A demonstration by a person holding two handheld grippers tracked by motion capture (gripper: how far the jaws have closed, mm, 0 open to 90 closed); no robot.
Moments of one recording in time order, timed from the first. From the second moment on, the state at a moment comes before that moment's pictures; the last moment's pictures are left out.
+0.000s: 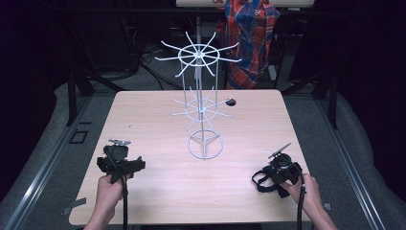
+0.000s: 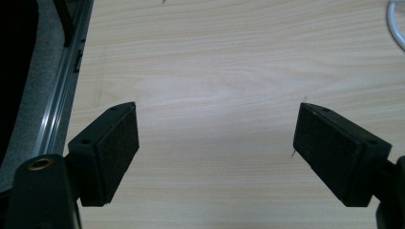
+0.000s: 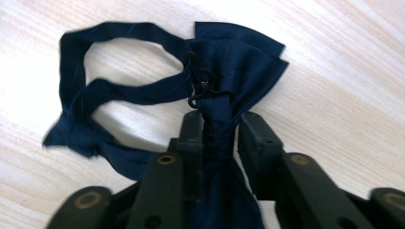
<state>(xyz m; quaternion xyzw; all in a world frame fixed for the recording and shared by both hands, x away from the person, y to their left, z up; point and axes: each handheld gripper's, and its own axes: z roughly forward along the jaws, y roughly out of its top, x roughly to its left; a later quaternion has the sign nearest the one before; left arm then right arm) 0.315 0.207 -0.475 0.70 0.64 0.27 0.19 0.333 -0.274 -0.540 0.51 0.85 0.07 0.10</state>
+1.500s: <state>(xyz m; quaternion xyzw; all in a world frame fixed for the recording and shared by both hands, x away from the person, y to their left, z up) 0.317 0.208 -0.476 0.70 0.64 0.26 0.19 0.364 -0.274 -0.492 0.50 0.82 0.25 0.11</state>
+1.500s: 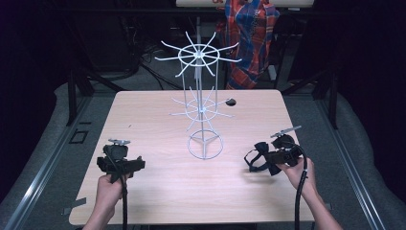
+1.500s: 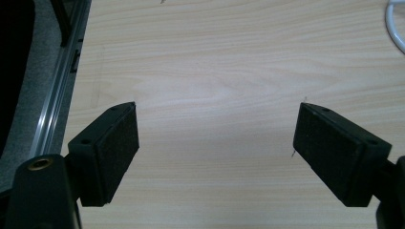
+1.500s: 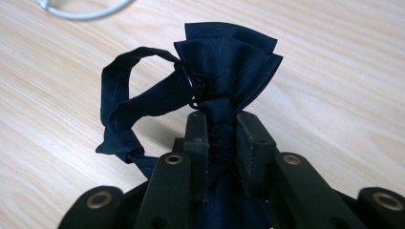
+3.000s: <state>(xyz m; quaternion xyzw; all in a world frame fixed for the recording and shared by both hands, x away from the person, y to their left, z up) 0.316 0.206 -0.477 0.70 0.63 0.27 0.18 0.387 -0.241 -0.428 0.46 0.80 0.37 0.11</state>
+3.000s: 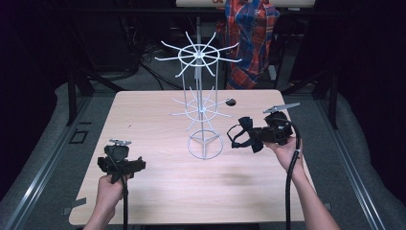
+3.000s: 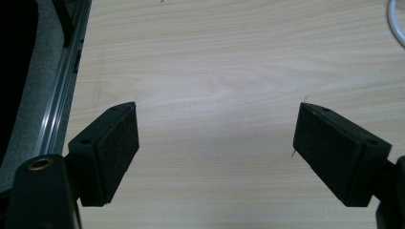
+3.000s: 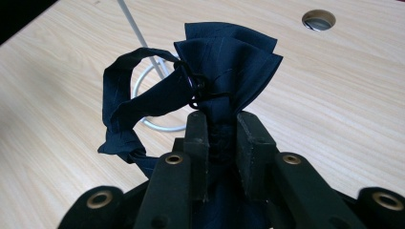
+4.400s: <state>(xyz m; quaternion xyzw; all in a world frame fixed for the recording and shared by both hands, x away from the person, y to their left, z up) 0.316 0.204 -0.477 0.70 0.63 0.27 0.18 0.390 -0.244 -0.393 0.44 0.78 0.43 0.11</state>
